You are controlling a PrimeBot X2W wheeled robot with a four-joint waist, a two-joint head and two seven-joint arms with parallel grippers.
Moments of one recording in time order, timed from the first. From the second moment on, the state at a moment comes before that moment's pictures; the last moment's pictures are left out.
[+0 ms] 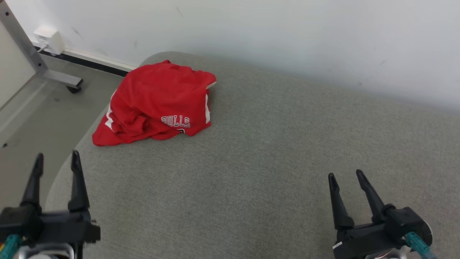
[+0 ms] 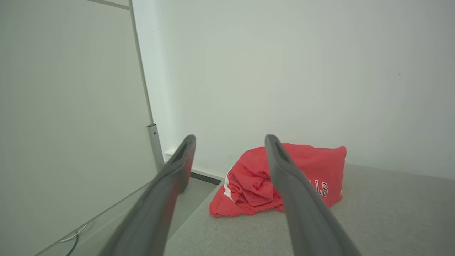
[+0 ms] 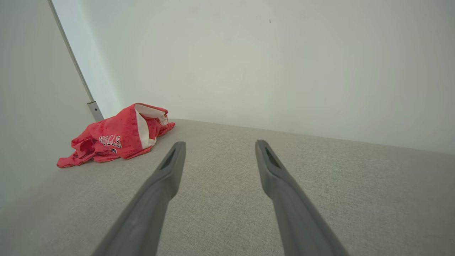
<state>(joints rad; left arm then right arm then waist) -0.16 0.13 0.16 0.12 -0.13 -0.13 -0.26 -0.09 -0.07 0.08 0.21 0.16 0.13 -0.26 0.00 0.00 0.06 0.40</state>
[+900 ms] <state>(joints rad) -0.87 0.48 0.04 0.58 -0.31 -0.13 -0.10 -0.23 -0.09 -0.04 0.08 0.10 0.13 -0.26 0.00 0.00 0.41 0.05</state>
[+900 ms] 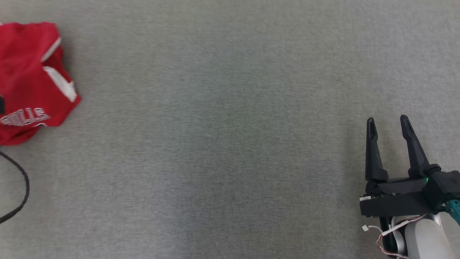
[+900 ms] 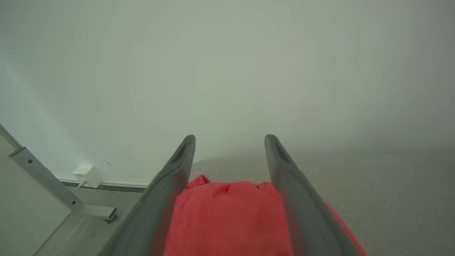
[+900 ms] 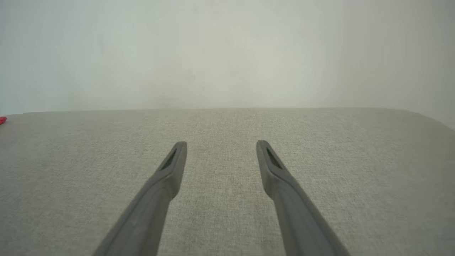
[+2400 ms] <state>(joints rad) -1.07 0.55 -0.24 0.45 -0.38 -0.08 -0.05 -0.18 -0.05 -0.02 0.15 0.14 0.13 -0.26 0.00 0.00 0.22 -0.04</state>
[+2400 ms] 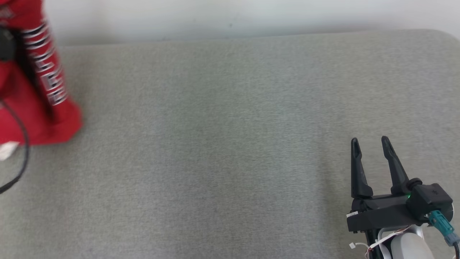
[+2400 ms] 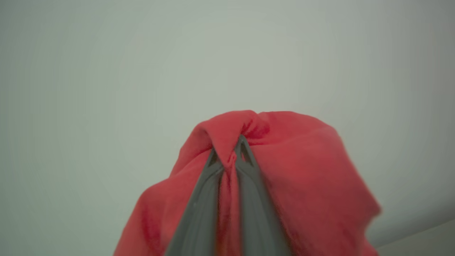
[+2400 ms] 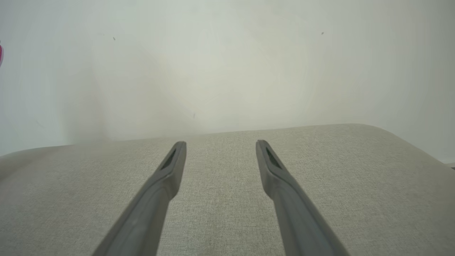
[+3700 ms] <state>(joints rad) -0.59 0.15 -0.55 0.62 -0.47 -0.06 -0.18 -0.16 -0.05 0.03 0.17 0.20 0.13 -0.26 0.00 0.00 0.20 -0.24</state>
